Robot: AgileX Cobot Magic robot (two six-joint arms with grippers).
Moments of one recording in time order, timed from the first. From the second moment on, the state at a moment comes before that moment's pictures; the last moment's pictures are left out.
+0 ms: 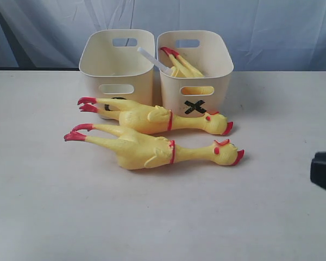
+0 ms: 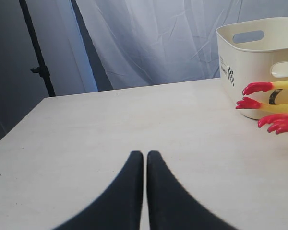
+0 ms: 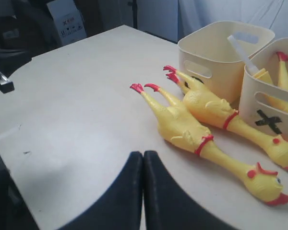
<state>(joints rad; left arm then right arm) 0.01 0.00 0.00 0.23 0.24 -0.09 0.29 0.40 -0.58 0.81 0.84 -0.75</state>
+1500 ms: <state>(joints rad) 0.01 0.62 -0.48 1.68 -0.51 -1.92 0.29 0.02 -0.41 0.87 0.90 -0.70</state>
